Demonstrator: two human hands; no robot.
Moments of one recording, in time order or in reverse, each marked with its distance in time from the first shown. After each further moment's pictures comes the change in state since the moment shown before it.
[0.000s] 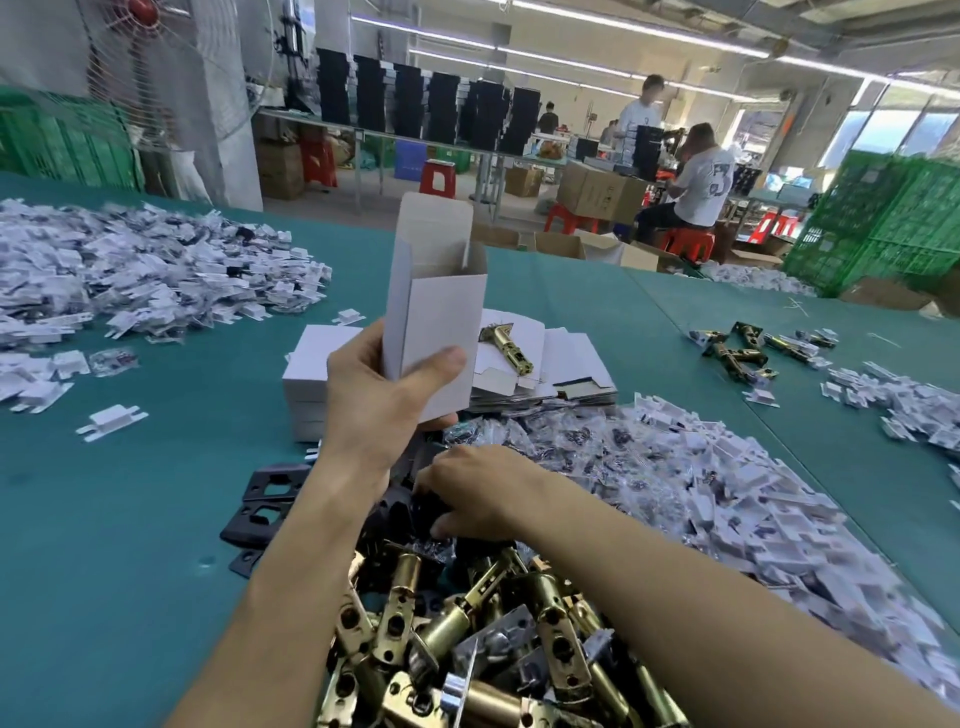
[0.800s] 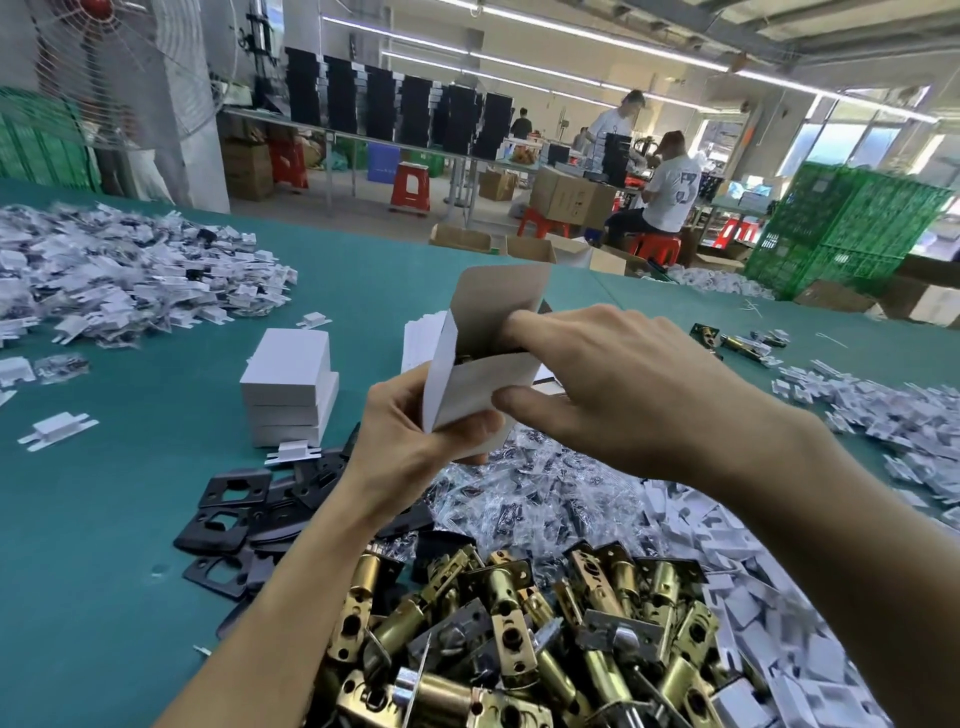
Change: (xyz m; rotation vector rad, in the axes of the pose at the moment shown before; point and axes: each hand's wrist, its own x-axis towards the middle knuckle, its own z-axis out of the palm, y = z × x) left_hand -0.026 -0.016 0.028 -0.129 -0.408 0.071; right_hand -0.136 0.025 -0.114 -0.103 0.463 0.157
